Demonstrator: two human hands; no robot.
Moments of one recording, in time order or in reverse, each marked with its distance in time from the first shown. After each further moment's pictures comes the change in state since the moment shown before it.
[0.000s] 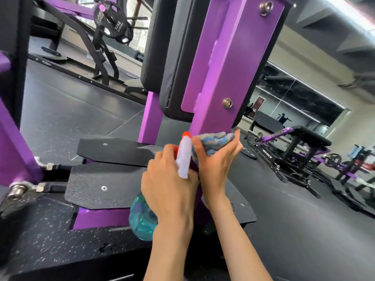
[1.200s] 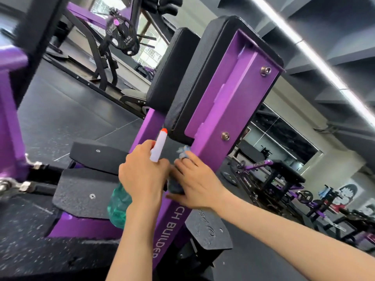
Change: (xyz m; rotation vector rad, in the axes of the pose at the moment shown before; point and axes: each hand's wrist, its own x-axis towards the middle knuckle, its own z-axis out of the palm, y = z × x) left_hand 0.053 0.000 -0.032 -0.056 0.010 -0.145; right_hand 0.042 -0.040 -0.018 -0.956 -0.769 -1.406
